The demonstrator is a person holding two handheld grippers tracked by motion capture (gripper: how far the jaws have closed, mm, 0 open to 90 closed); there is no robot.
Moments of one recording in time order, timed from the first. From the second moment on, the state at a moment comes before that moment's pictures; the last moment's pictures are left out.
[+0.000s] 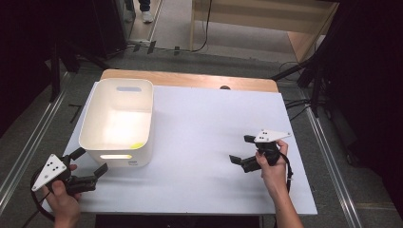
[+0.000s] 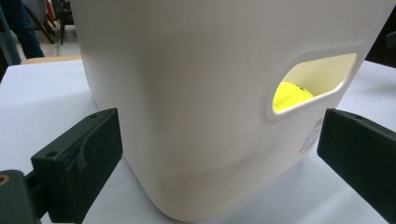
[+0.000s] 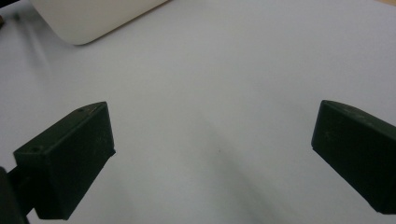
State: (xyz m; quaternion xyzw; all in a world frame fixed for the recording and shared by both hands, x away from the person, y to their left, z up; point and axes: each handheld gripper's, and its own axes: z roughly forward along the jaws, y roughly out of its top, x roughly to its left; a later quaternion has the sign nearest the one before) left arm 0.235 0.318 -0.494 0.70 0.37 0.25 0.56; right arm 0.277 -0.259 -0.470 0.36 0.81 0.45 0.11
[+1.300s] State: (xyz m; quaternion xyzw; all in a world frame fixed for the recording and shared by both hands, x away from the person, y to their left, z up) left arm 0.234 0.317 -0.494 0.70 0.37 0.26 0.55; right arm 0.209 -0.342 -0.503 0.43 0.75 0.48 0.16
